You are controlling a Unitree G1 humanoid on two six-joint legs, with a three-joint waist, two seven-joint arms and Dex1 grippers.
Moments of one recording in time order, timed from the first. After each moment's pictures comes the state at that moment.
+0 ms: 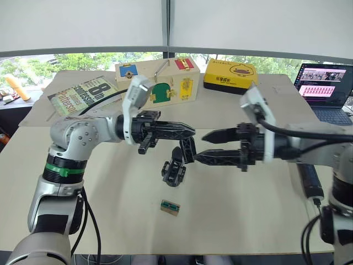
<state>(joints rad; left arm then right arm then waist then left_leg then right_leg) -0.88 0.60 -0.11 -0.03 -1.00 0.99 -1.18 -0.80 -0.74 -0.08 -0.41 1.38 1.40 0.40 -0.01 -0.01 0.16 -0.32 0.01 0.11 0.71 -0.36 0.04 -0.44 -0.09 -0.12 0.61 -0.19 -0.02</state>
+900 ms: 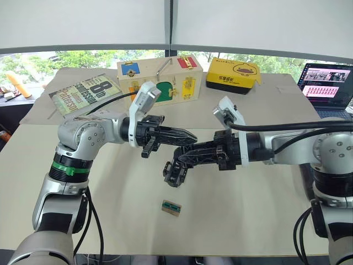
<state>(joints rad) -0.88 0.60 -0.11 -0.01 -0.90 1.01 -1.25 -0.85 -0.74 0.07 -0.35 1.64 1.36 0.13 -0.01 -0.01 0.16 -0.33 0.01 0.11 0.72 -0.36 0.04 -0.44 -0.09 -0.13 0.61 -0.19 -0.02</state>
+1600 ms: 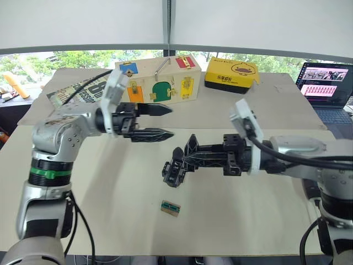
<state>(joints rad) -0.73 0.76 0.00 0.09 -0.62 0.49 -1.42 -0.57 -0.77 -0.05 -0.59 1.31 1.07 0.55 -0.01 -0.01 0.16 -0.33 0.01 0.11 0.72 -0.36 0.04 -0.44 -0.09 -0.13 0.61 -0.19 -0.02</state>
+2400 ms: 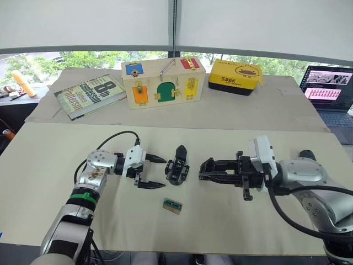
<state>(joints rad) -0.60 0.48 -0.16 0.61 -0.20 -0.23 -1.47 -0.25 -0.75 0.00 -0.55 0.68 0.50 1.00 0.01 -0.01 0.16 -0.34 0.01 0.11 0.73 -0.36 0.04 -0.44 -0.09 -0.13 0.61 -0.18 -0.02</state>
